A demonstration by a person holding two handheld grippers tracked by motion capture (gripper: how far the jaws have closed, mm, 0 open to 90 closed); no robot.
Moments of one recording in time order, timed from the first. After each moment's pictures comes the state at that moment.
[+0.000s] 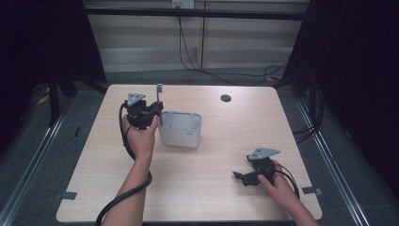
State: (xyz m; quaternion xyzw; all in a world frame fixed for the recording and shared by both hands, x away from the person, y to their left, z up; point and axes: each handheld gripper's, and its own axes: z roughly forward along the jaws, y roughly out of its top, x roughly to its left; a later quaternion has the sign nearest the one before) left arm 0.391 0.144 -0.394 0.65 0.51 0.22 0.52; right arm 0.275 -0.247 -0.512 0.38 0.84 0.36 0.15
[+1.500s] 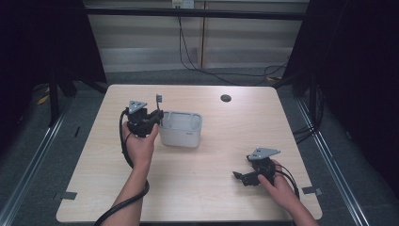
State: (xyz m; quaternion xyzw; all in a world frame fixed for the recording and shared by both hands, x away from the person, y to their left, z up) left arm 0.376 0.145 -0.405 0.67 0.51 0.21 0.50; right arm 0.275 -0.247 -0.512 0.38 0.84 0.36 0.15
